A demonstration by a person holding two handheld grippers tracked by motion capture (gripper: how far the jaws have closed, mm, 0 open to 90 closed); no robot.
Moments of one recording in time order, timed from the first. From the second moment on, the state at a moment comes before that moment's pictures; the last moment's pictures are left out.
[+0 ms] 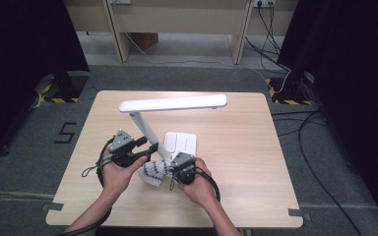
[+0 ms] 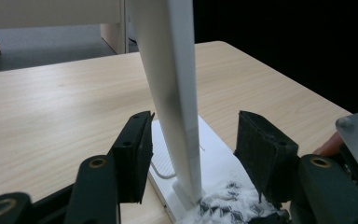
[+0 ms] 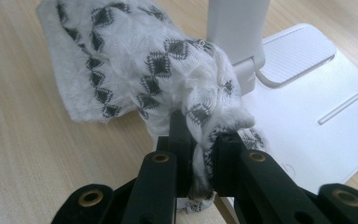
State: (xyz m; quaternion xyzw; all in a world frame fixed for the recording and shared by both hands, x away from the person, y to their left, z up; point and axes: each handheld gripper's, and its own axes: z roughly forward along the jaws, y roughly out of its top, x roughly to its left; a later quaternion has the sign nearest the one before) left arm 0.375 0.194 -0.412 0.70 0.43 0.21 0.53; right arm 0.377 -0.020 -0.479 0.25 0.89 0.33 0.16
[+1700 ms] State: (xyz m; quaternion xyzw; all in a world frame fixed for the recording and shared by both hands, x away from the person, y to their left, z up) left arm 0.394 0.177 -0.411 0.67 0.47 0.24 0.52; right arm 0.392 -0.026 -0.488 0.30 0.88 0.33 0.14
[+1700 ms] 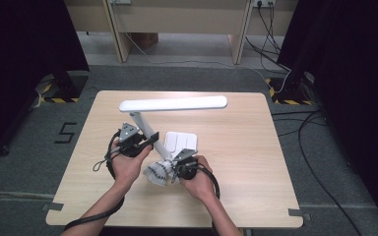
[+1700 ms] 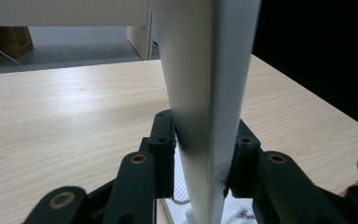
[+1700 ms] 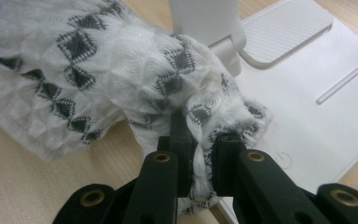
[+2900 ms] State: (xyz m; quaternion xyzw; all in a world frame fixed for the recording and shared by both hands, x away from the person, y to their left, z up) left arm 0.388 0.172 -0.409 0.67 0.49 0.26 0.50; right arm 0.417 -0.074 -0.472 0.41 0.84 0.27 0.23
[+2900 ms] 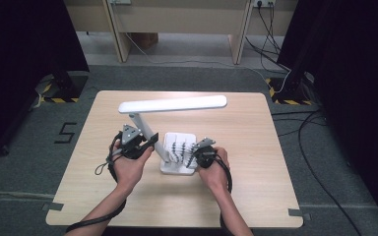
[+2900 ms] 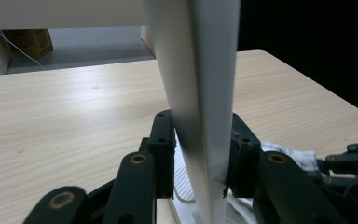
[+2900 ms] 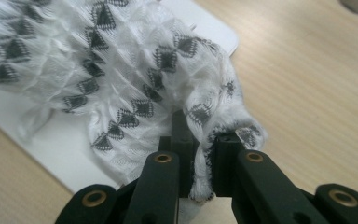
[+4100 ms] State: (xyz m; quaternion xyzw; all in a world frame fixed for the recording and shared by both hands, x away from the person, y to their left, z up) left arm 0.385 0.171 -0.411 0.66 0.49 0.26 0.50; right arm 0.441 0.004 -0.488 0.36 0.85 0.30 0.23
